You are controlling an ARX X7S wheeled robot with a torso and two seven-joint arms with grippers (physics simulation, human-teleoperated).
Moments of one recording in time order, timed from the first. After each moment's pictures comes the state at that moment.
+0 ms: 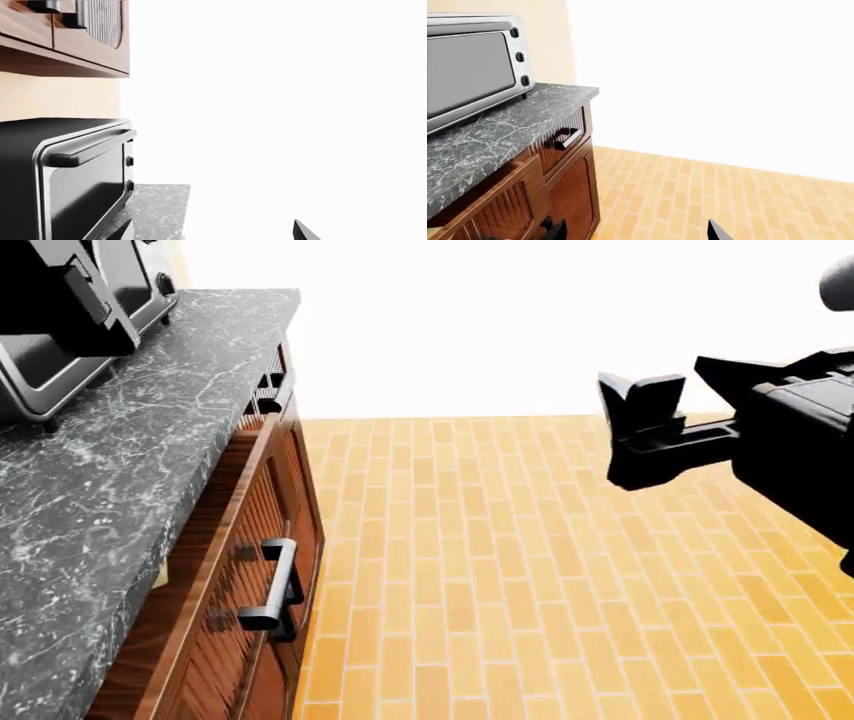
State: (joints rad) left arm -1.52 -1.03 0.42 0.68 -2.09 -0.75 -1.35; right arm 1.33 1.11 -0.65 -0.51 1.95 0.73 0.78
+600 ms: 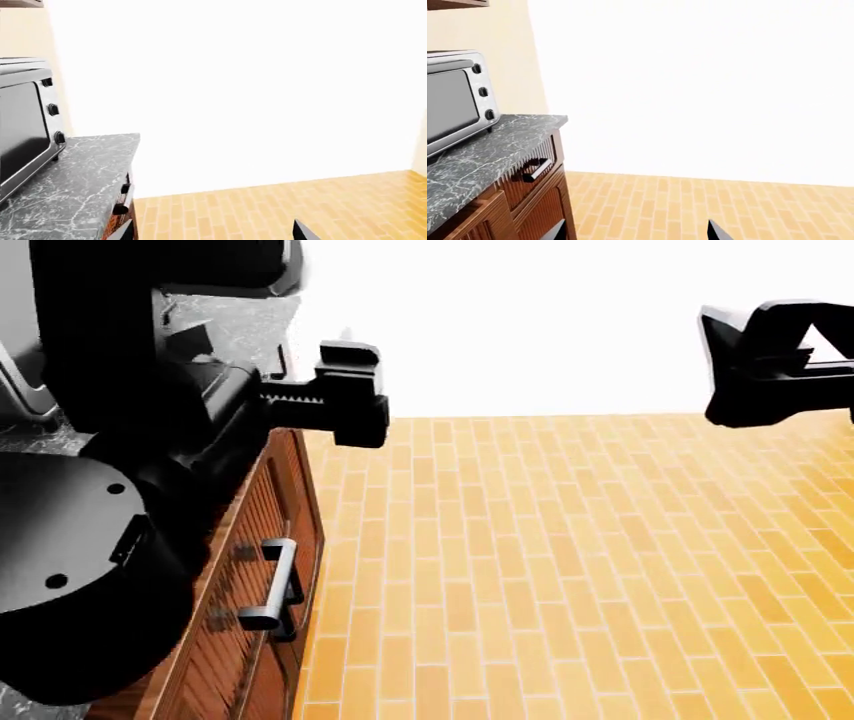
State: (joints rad) left arm -1.38 -0.66 0.68 0.60 -1.85 -0.72 -1.40; right arm 1.39 1.22 -0.58 -0.44 1.98 0.74 0.76
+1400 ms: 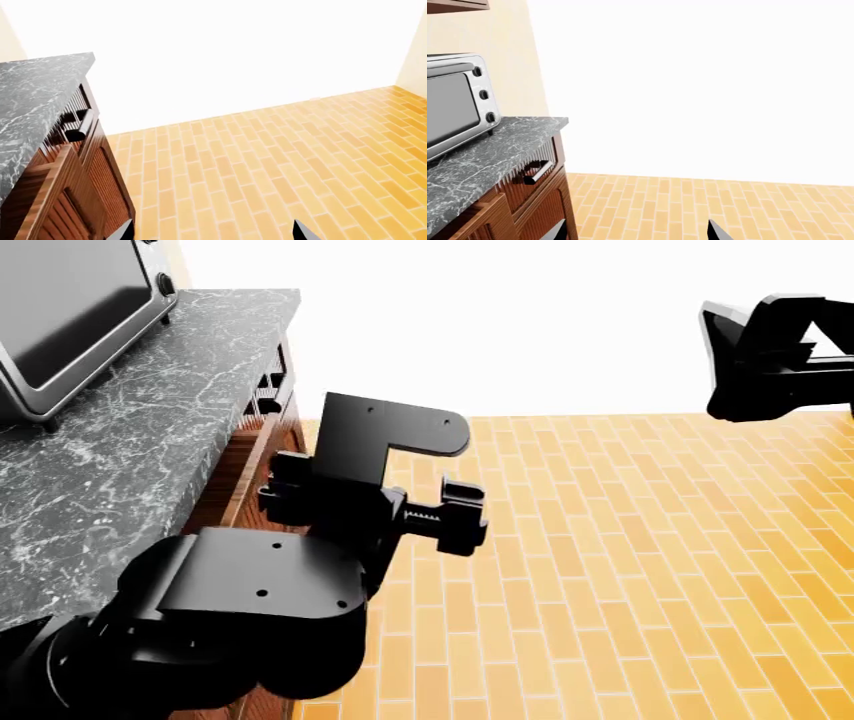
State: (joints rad) left arm -1.13 -0.42 0.91 0.39 -1.57 -0.70 -1.29; right arm 1.39 1.21 -0.57 -0.43 1.98 0.74 0.75
